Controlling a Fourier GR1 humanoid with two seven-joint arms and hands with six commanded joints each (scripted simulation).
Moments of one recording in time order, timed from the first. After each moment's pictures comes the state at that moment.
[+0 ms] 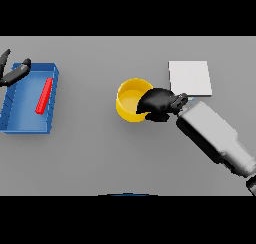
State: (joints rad) left arm -0.47 0.56 -0.01 -1.18 -0.16 -0.13 0.43; right arm -0.72 -0.38 0.68 -1.17 0.82 0.52 -0.22
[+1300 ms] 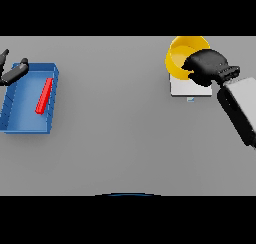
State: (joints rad) left arm -0.45 0.56 0.02 -1.27 -0.10 -0.13 0.54; right arm -0.79 -0.56 0.45 -1.03 0.79 0.38 -0.10
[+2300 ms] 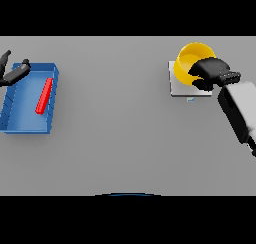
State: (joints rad) left arm -0.45 0.55 0.00 -1.27 -0.11 -0.13 0.55; right arm -0.82 -0.50 0.43 -0.75 0.79 0.29 -0.13
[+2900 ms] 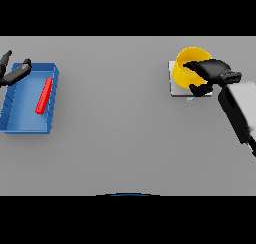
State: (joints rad) left arm -0.45 0.55 0.00 -1.28 -0.10 -0.14 0.56; right arm -0.82 -0.50 0.43 -0.76 0.77 0.37 -0.10
